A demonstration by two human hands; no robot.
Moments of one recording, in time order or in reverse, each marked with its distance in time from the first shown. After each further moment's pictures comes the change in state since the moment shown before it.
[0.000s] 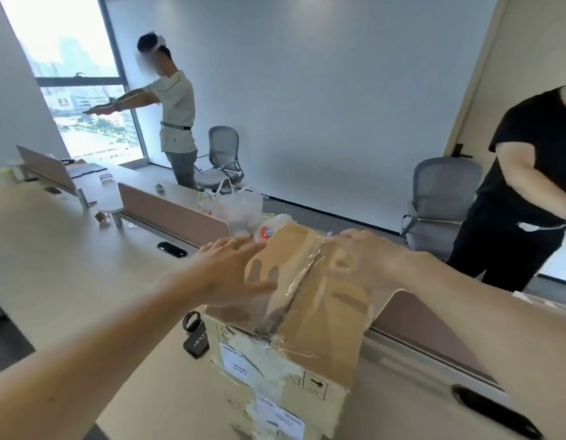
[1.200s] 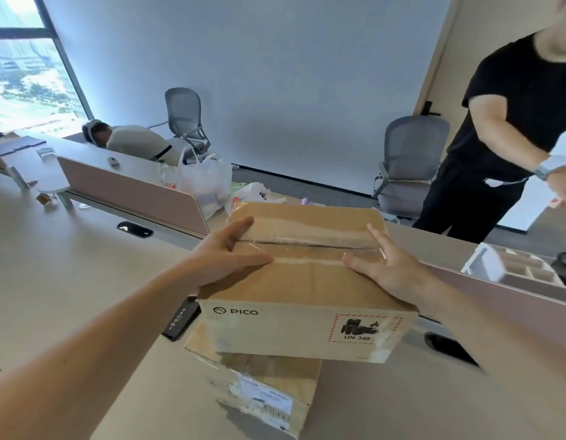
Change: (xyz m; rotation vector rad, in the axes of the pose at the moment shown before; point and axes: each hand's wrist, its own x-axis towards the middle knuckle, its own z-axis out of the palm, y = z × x) left_hand 0.061 -0.002 0.067 -0.959 -0.080 -0.109; right_hand -0.050 0.053 0.079 0.852 0.176 0.430
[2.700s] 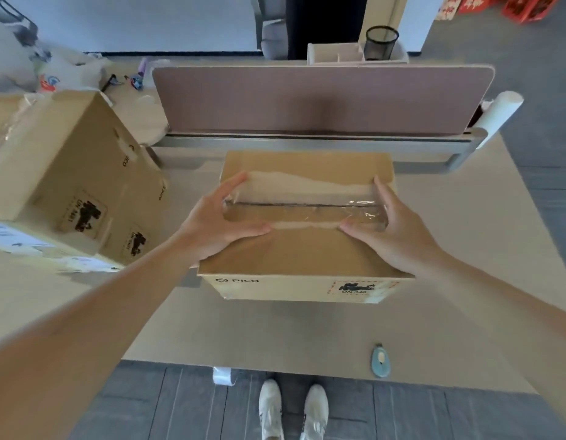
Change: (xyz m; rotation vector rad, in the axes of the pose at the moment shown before) left_hand -0.139 0.031 0.486 0.119 -0.286 0.005; right_hand -0.276 0.441 -0.158 0.030 0.218 0.214
